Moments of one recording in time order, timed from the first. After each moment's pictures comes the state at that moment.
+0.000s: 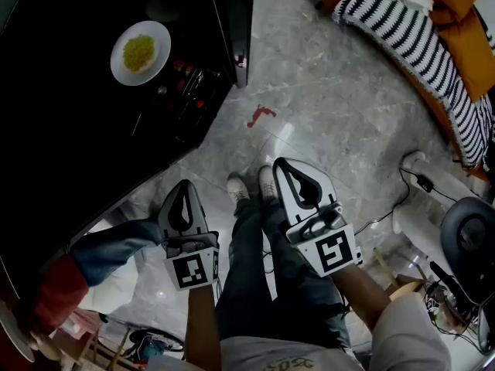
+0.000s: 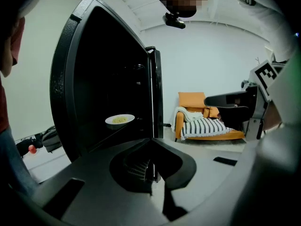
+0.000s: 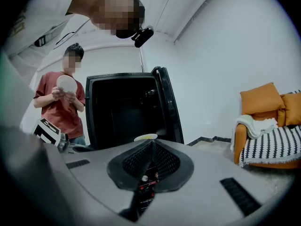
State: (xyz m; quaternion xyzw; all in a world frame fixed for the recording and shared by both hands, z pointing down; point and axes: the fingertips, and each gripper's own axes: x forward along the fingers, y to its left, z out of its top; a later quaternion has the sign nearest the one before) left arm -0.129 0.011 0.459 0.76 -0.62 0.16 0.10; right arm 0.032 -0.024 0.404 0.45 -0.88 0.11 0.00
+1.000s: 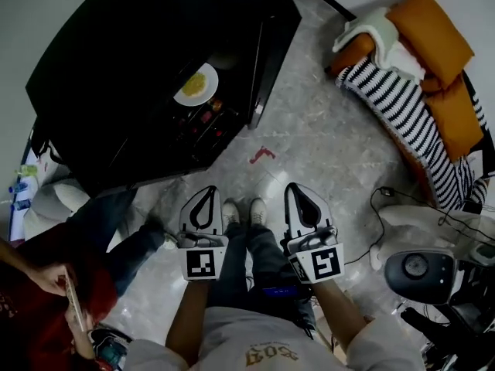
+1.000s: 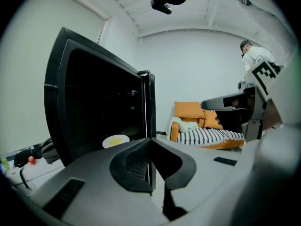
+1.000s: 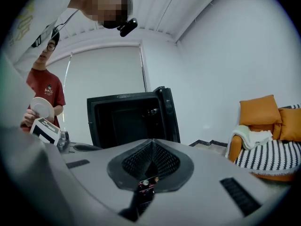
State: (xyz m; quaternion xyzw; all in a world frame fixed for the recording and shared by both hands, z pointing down) left arm -0.100 0.020 0.352 0.78 -0.60 0.14 0.09; right arm 0.052 -0.005 0.308 0.46 -0.88 0.11 0.03
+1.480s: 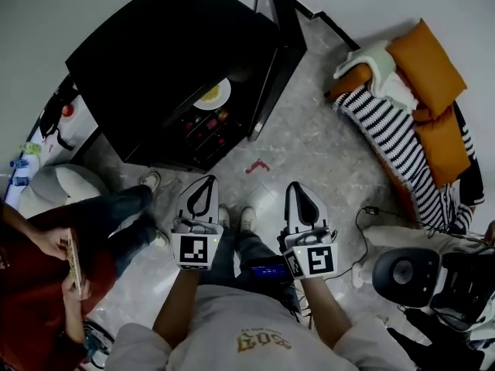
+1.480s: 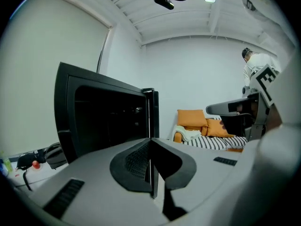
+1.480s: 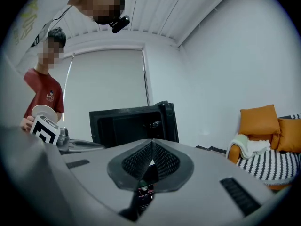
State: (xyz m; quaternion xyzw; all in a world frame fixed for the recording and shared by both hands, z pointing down) left arm -0.112 0.021 0.285 0.77 -0.62 0.10 0.08; right arm 0.053 0.000 0.248 0.46 -0.88 0.08 0.03
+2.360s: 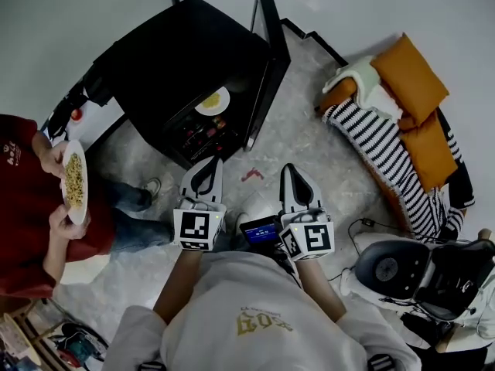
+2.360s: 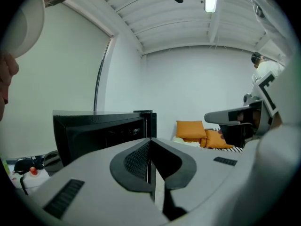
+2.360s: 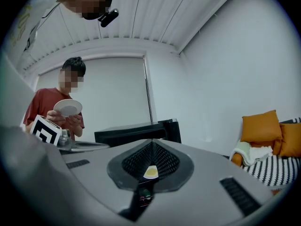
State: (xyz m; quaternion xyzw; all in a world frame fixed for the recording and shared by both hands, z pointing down) left arm -0.100 0.010 0.201 0.78 -0.62 0.06 0.05; right arm 0.051 -0.004 0.176 0.45 -0.89 0.07 0.00
